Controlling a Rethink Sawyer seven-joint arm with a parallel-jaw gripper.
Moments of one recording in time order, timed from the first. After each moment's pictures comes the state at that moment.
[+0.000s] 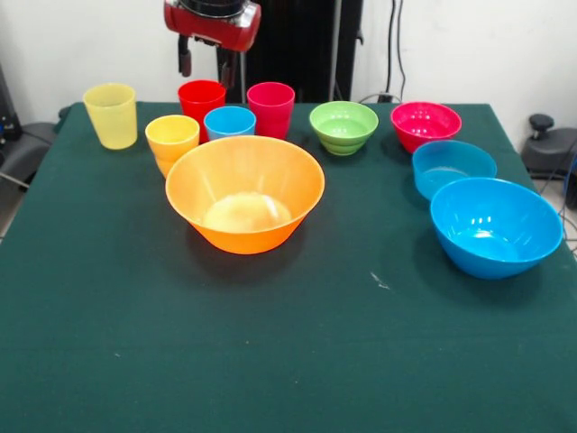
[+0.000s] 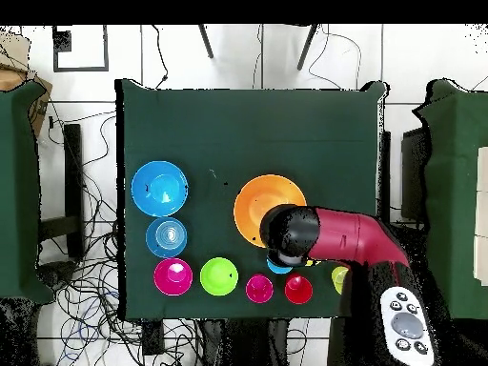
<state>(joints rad) -0.43 -0.80 0.03 1.77 -0.33 0.80 1.84</state>
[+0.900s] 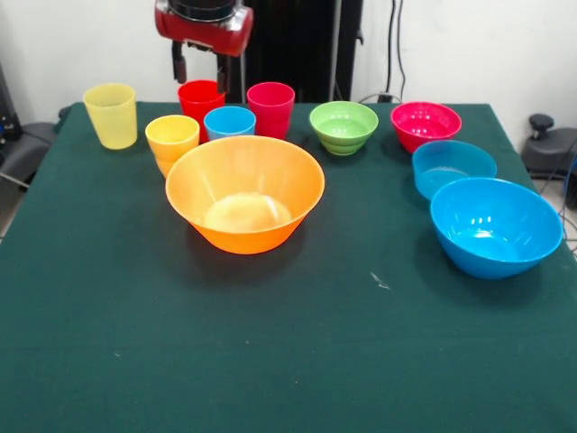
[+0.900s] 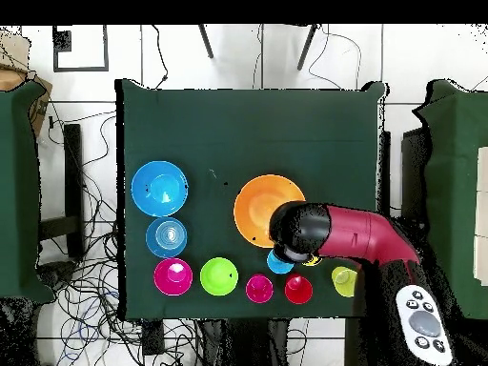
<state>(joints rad) -0.52 -0.80 0.10 1.77 -0.33 0.80 1.84</state>
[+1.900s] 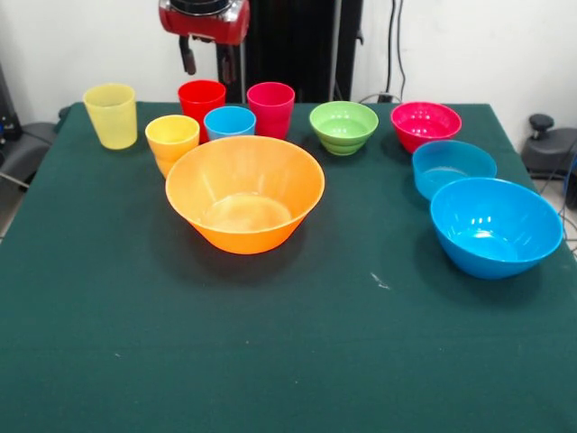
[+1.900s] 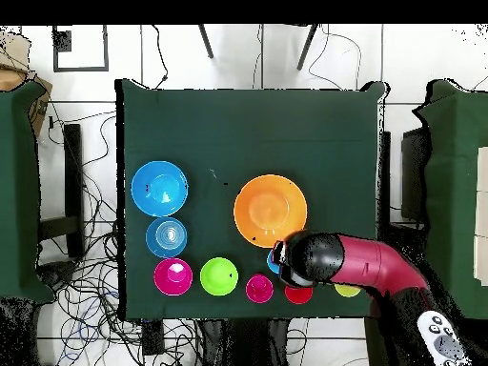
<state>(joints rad) -0.67 -0.84 0.22 1.95 -0.37 0.72 1.84</state>
